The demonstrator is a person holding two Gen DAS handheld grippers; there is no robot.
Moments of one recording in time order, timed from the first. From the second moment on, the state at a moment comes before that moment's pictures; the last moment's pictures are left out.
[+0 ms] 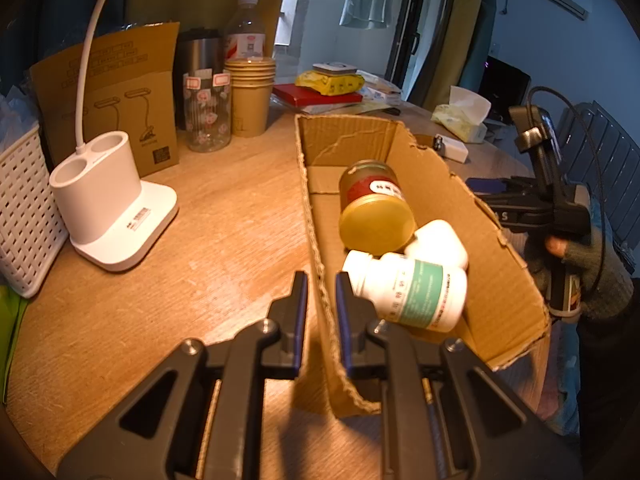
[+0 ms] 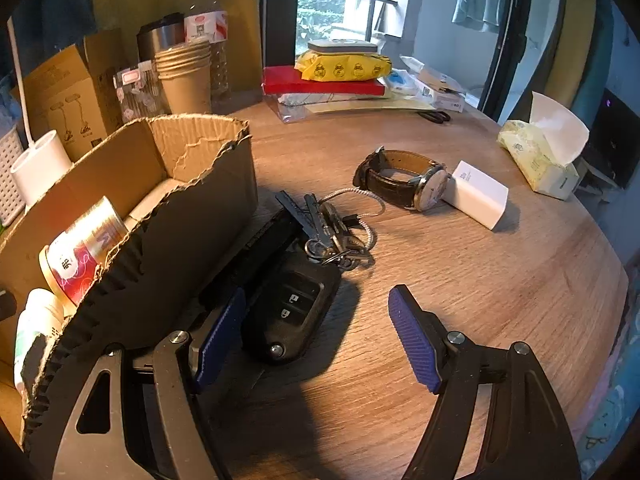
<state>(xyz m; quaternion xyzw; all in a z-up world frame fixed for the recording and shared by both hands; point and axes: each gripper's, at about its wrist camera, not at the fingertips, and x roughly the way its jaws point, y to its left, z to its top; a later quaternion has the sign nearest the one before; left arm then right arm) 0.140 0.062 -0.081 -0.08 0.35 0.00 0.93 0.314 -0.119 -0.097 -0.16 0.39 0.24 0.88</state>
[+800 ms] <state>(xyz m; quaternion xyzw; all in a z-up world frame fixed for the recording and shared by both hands) 0.140 0.063 -0.081 -0.08 0.35 0.00 0.93 0.323 -0.121 -0.104 -0.13 0.42 0.26 0.86</state>
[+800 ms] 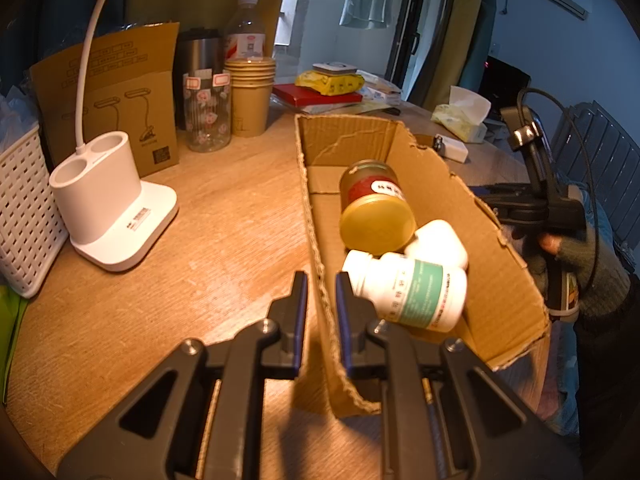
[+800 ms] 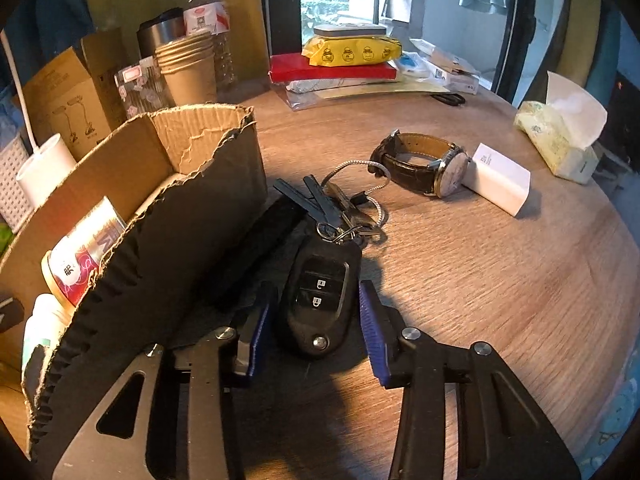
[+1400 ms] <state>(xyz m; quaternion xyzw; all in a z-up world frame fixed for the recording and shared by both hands) 0.140 0.062 -0.082 -0.08 0.35 0.00 0.93 0.320 -0.159 -0.087 -0.04 0.40 0.27 0.87</state>
